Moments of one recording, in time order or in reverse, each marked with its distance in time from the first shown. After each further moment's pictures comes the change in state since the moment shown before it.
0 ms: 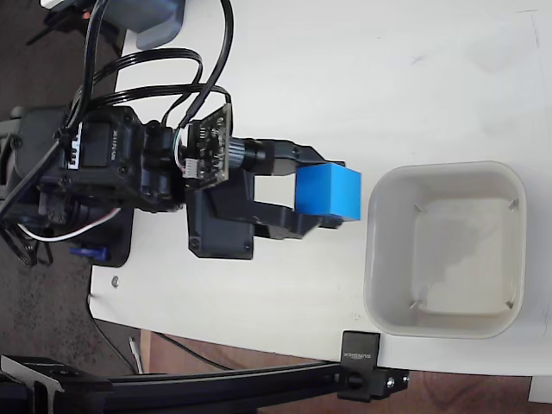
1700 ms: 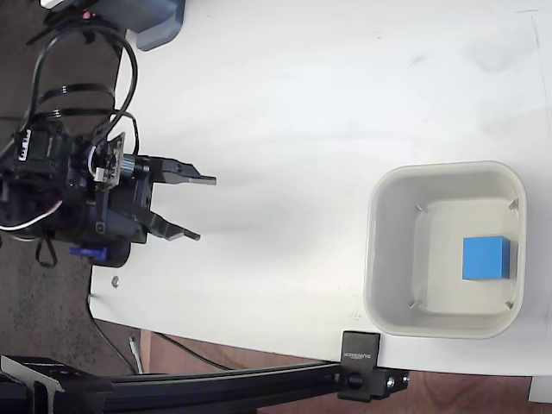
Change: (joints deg) arm -11.2 63.9 69.7 -0.3 11.9 5.1
